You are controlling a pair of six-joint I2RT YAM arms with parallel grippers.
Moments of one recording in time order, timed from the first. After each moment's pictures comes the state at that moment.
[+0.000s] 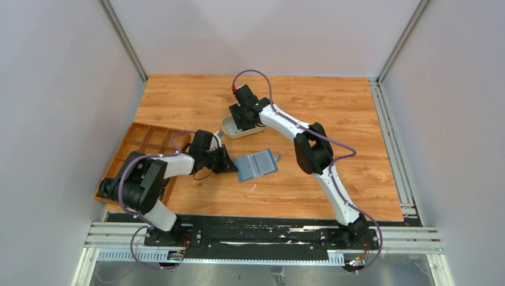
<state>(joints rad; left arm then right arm) -0.35 1.58 0.58 0.10 0.49 -0.63 0.69 2.47 2.19 -0.59 0.17 0.14</state>
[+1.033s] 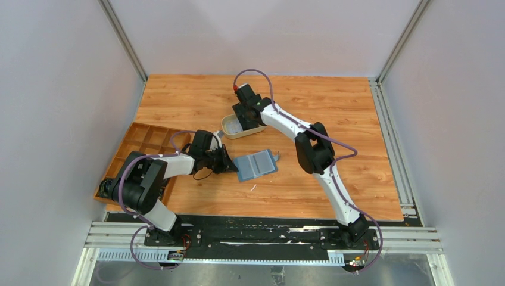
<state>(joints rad) -0.35 1.58 0.58 0.10 0.49 -0.63 0.68 2.46 2.17 -0.58 0.28 0.07</state>
